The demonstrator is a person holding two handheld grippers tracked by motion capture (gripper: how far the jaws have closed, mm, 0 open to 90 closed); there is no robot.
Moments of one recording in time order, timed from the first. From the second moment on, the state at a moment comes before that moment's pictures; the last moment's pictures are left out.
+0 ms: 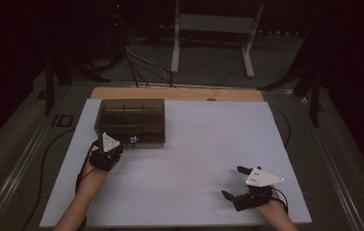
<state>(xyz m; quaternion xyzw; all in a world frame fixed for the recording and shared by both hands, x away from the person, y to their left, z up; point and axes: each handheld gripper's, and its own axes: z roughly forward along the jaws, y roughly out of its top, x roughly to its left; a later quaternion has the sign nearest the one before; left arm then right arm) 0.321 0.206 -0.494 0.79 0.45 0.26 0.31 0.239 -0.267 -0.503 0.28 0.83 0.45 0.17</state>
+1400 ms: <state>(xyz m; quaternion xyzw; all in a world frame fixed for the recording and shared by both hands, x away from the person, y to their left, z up) 0.343 0.202 -0.490 0.79 0.46 0.27 0.30 0.239 -0.267 -0.503 0.28 0.83 0.45 0.17</state>
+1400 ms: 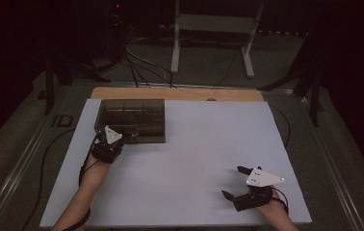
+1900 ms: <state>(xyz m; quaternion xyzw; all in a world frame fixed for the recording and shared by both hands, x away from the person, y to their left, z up) 0.350 0.200 -0.490 0.79 0.46 0.28 0.30 0.239 -0.267 -0.503 0.28 0.83 0.45 0.17</state>
